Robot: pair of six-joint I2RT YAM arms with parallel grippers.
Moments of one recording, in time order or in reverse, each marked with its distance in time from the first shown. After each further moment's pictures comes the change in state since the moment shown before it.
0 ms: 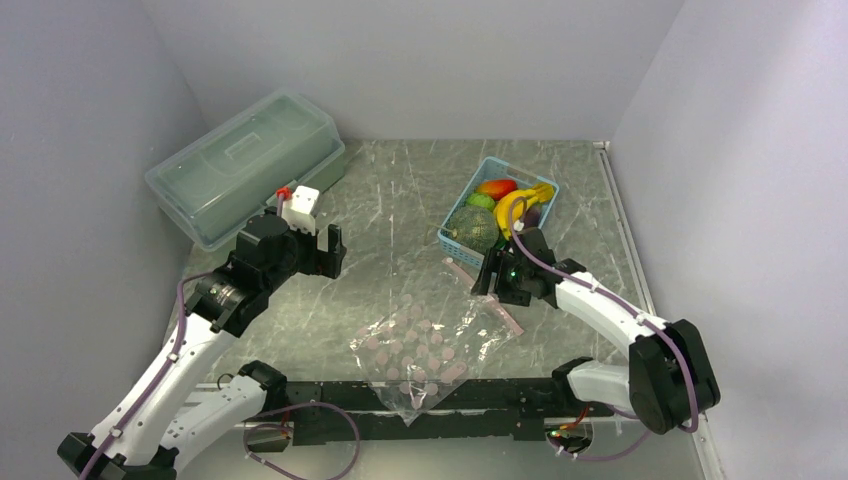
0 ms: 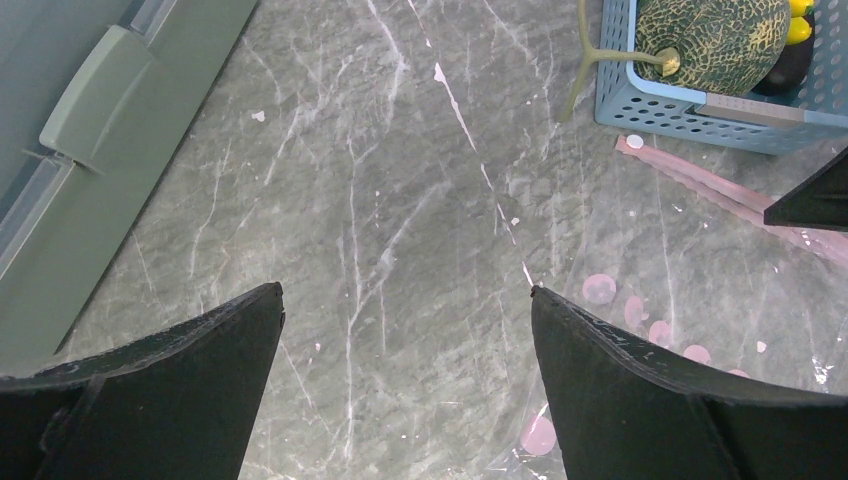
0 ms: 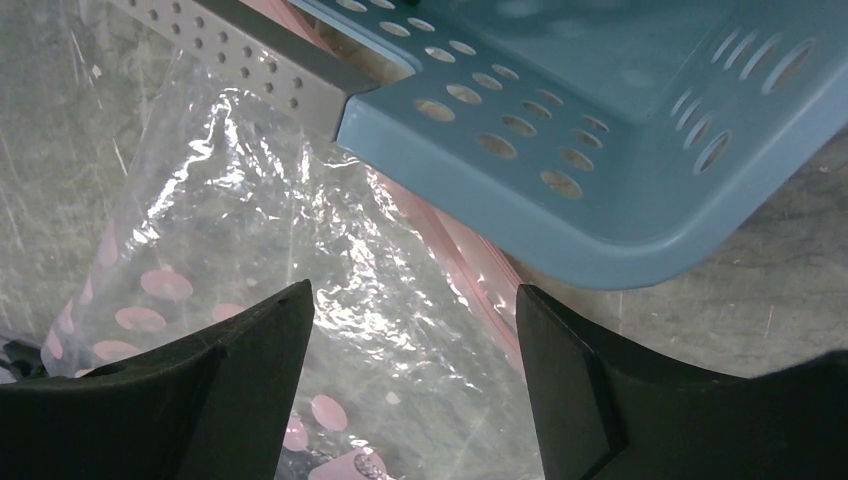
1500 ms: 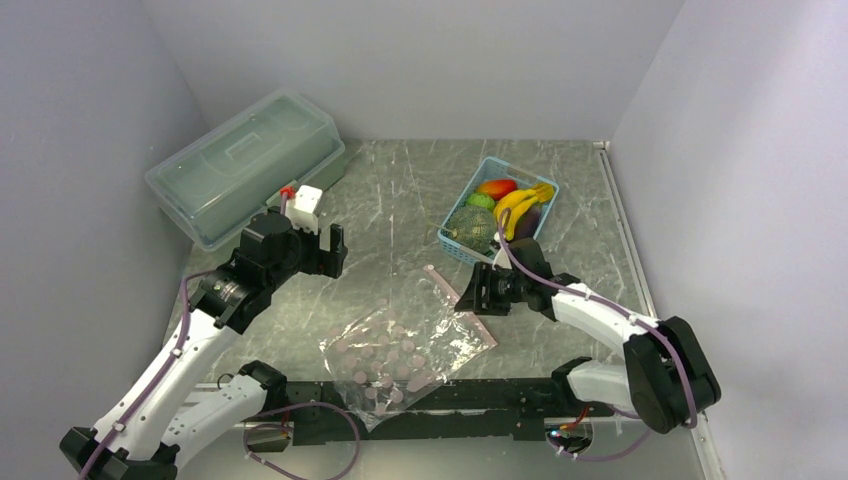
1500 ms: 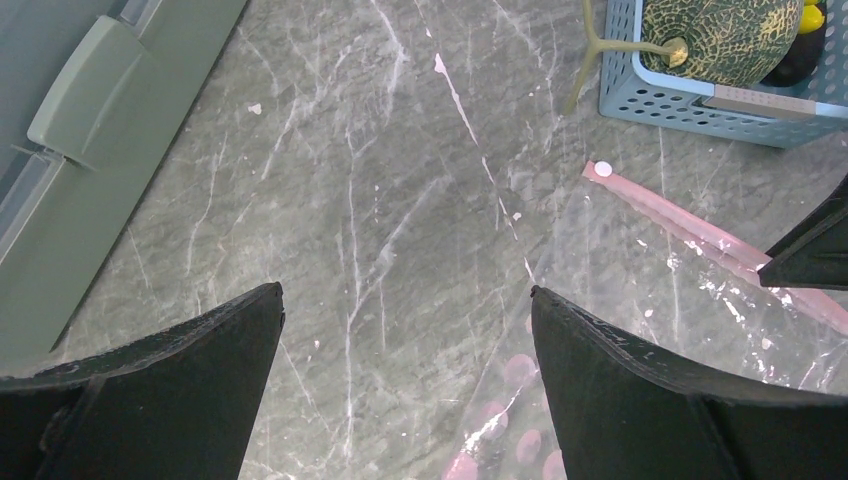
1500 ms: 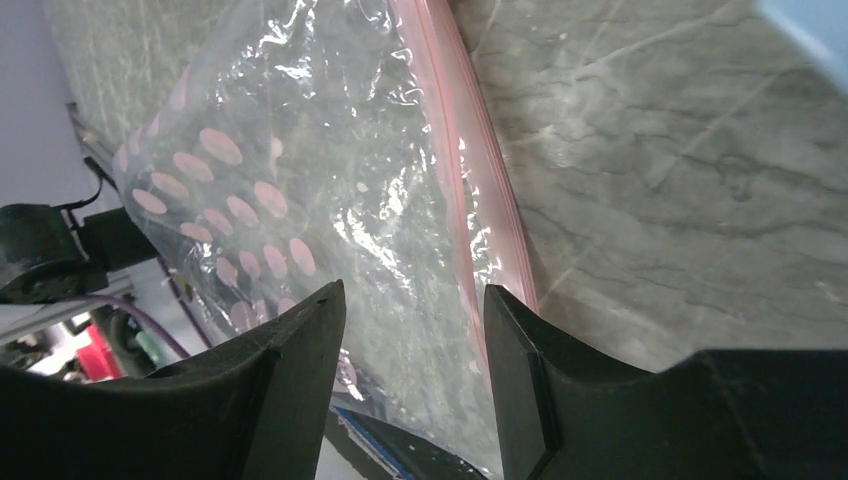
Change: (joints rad) left arm 0.000 0.022 0.000 0.000 0.001 0.000; right arm 0.037 -0.009 -0.127 0.220 -0.328 -0.024
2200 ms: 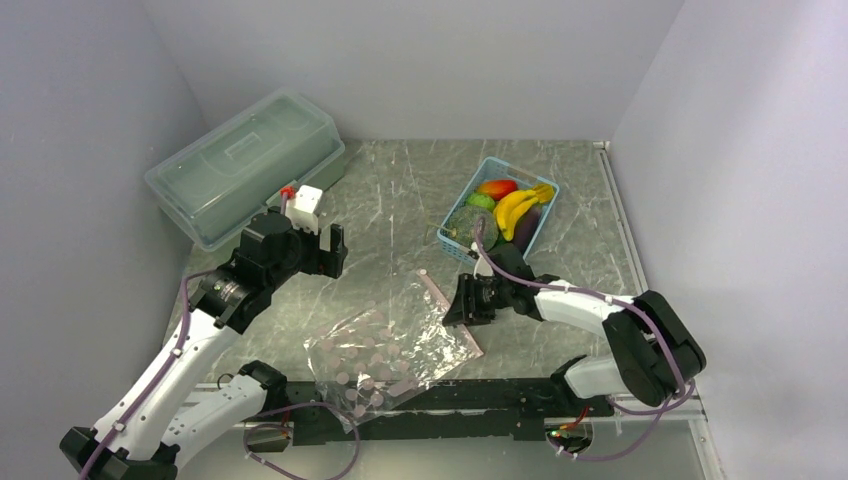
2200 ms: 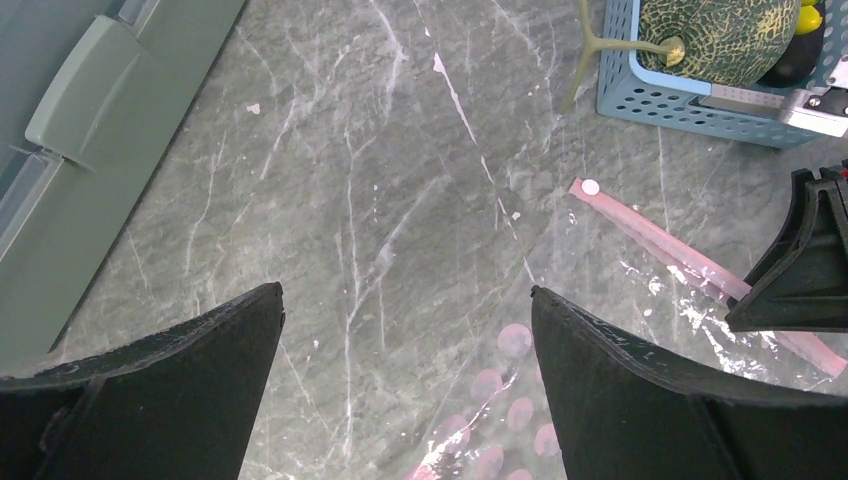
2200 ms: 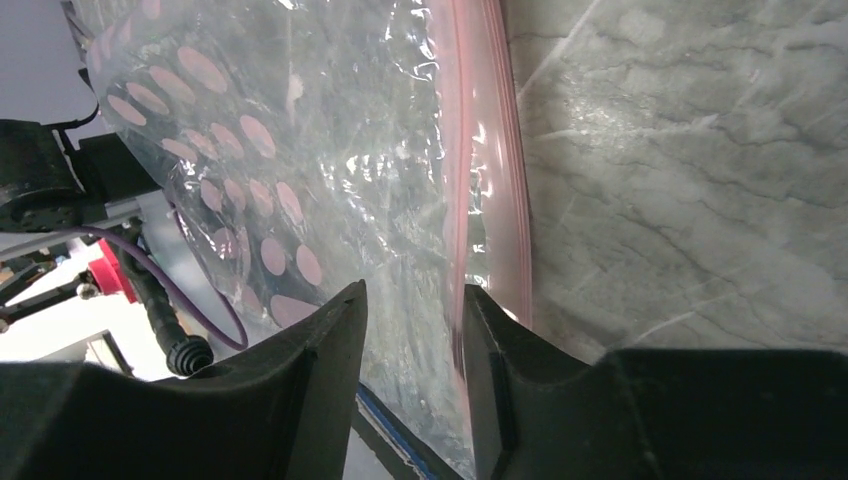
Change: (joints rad) left arm 0.000 0.000 0.000 0.000 0.003 0.000; right arm 0.106 0.152 -0.003 0.122 -0.104 0.020
